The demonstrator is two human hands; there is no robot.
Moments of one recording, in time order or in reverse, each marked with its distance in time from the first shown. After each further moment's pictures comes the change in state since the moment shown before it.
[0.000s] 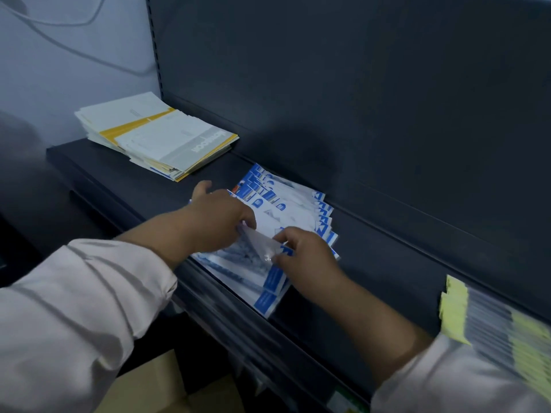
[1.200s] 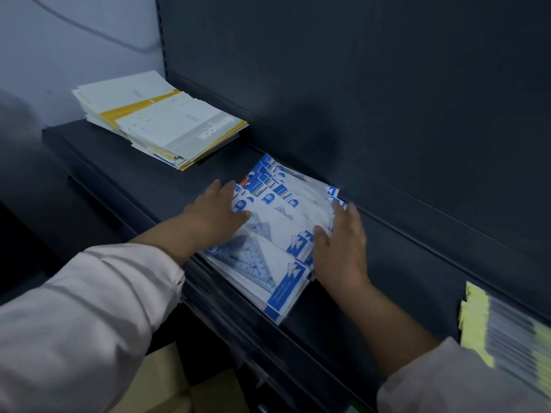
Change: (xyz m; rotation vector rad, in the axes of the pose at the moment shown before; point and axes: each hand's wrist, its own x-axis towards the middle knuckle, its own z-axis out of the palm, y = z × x) left_hand 0.028 -0.029 0.047 -0.573 0.026 -0.330; right_hand 0.027 0.027 0.002 -0.163 0.332 0.099
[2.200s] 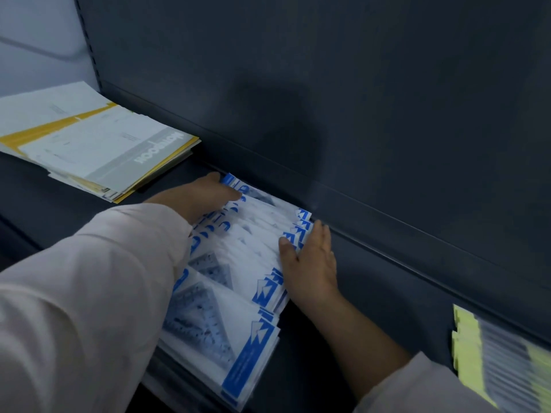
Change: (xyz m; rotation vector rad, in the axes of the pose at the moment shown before) left_hand 0.123 0.061 -0.008 -0.381 -0.098 -0.081; right_hand 0.054 0.016 0.015 0.031 -0.082 0.177
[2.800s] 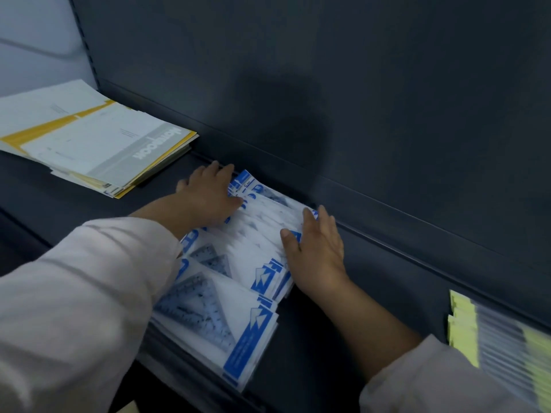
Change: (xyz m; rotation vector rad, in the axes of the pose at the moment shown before) left_hand -0.025 -0.006 0.007 0.635 0.106 0.214; right_hand -0.001 0.001 -0.018 -0.221 -0.071 -0.113
